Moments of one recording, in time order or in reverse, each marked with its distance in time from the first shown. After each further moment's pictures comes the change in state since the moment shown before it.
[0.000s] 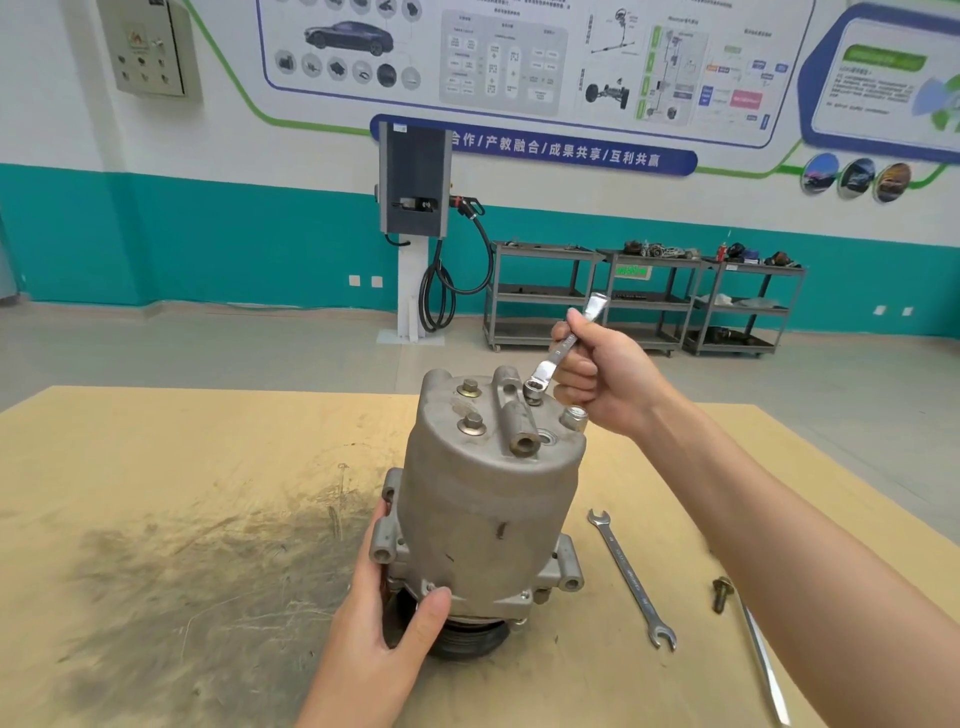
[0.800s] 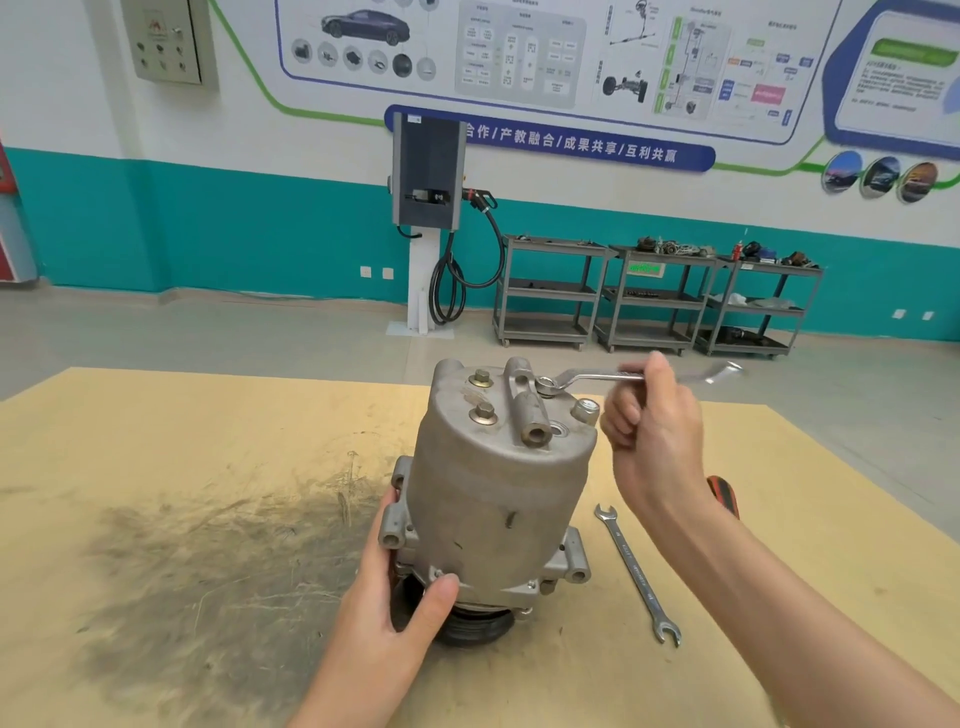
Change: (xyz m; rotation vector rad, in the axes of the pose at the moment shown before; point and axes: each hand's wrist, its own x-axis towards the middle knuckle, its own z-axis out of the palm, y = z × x) left_hand -0.001 -0.006 -0.001 0.042 0.025 0.001; right_hand -0.043 0.046 -0.003 0.038 0.359 -0.520
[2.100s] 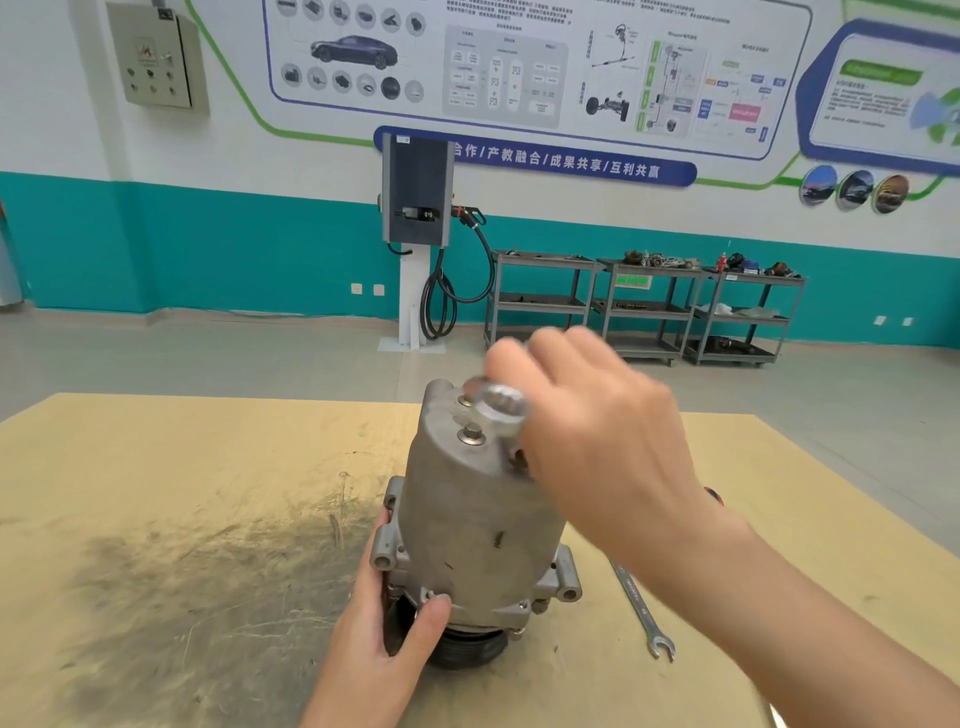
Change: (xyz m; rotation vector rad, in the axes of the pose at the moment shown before) left_hand 0.003 0.002 0.000 -0.016 0.001 -0.031; right_hand -0.062 -0.062 0.066 -1.534 -0.358 -1.298
